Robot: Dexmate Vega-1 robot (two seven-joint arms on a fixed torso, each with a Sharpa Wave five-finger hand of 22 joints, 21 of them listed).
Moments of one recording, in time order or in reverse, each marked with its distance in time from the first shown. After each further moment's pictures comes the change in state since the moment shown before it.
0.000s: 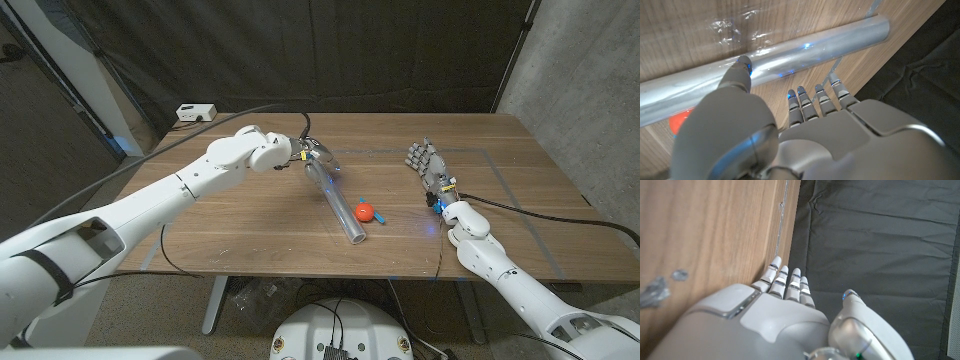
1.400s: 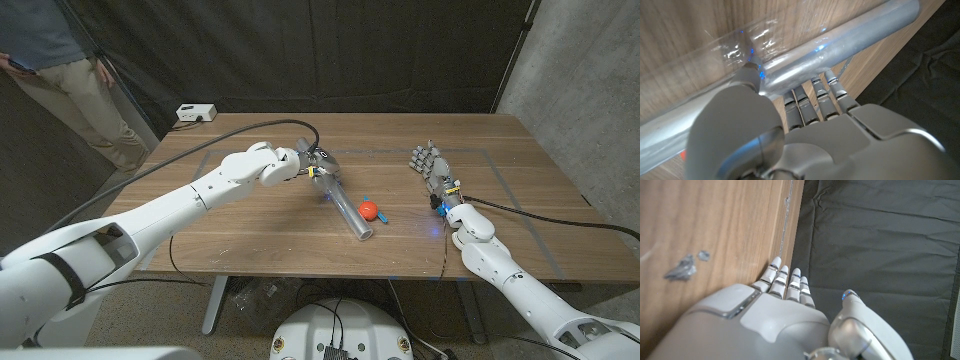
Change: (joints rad) left arm 0.013 -0.040 0.068 0.077 0.119 -0.002 0.122; left_hand 0.070 0.143 0.026 0.019 -0.024 0.428 -0.009 0.136 0.000 0.430 -0.020 0.055 0.009 0.391 -0.008 0.089 0.015 0.232 -0.076 0.080 0.004; right arm -0.021 -0.020 0.007 -0.022 0.000 -0.016 -0.019; right_hand -0.004 0.004 0.000 0.000 0.000 0.000 0.000 0.000 0.000 0.000 0.000 0.000 0.000 0.005 -0.005 0.000 0.000 0.000 0.000 -0.012 0.000
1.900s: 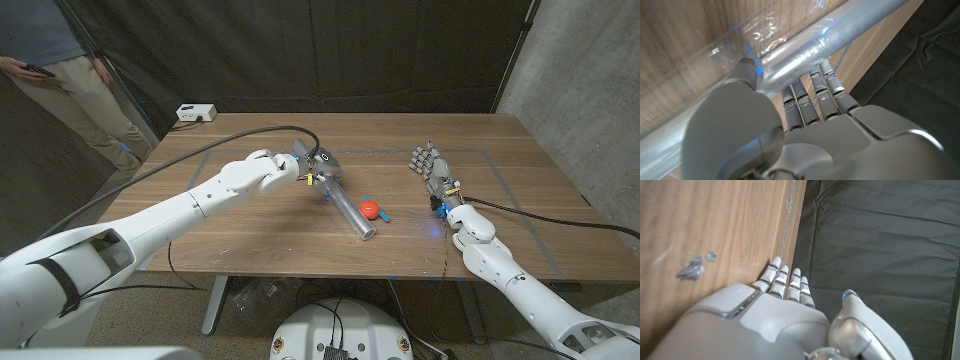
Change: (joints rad) left arm 0.025 0.019 0.010 0.005 0.067 -0.001 0.092; left_hand 0.024 -0.024 0.014 -0.014 -0.043 0.083 0.009 0.027 0.006 0.093 0.017 0.051 0.036 0.148 0.029 0.031 0.004 0.131 -0.026 0.163 0.023; right arm -0.015 -0.015 -0.002 -0.030 -0.011 -0.015 -0.018; right_hand 0.000 0.000 0.000 0.000 0.000 0.000 0.000 0.000 0.000 0.000 0.000 0.000 0.000 0.000 0.000 0.000 0.000 0.004 0.004 -0.006 0.000
